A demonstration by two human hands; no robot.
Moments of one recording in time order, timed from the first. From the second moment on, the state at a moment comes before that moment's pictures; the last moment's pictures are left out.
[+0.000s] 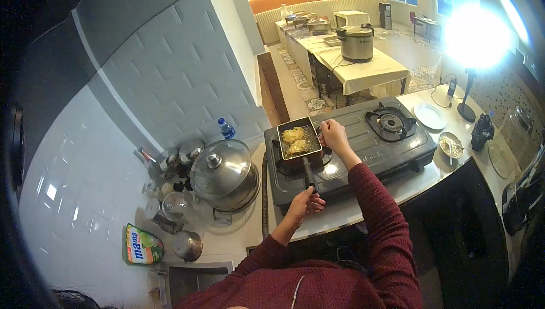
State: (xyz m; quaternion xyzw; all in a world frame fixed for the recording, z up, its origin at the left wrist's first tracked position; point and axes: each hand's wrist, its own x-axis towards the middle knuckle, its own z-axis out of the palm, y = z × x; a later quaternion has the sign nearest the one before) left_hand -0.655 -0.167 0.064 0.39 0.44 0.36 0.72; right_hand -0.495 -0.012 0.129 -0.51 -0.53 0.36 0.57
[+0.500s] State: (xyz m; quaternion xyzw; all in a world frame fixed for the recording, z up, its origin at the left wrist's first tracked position) left_hand -0.657 -0.163 0.060 0.41 0.43 0.36 0.72; right_hand -0.485 -0.011 0.129 -0.55 -0.57 0.28 0.54
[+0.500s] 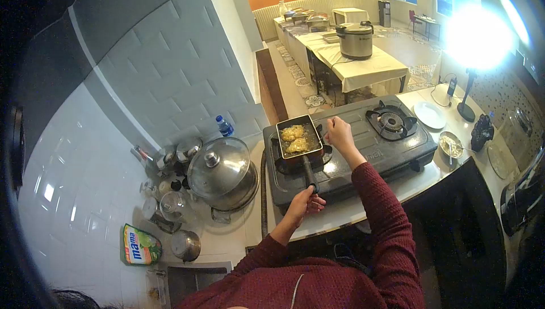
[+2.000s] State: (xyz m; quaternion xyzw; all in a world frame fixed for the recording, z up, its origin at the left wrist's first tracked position) left_hand -0.661 -0.158 0.056 0.46 0.41 0.36 0.70; right_hand -0.497 -0.016 0.124 -0.50 -0.65 0.22 0.53
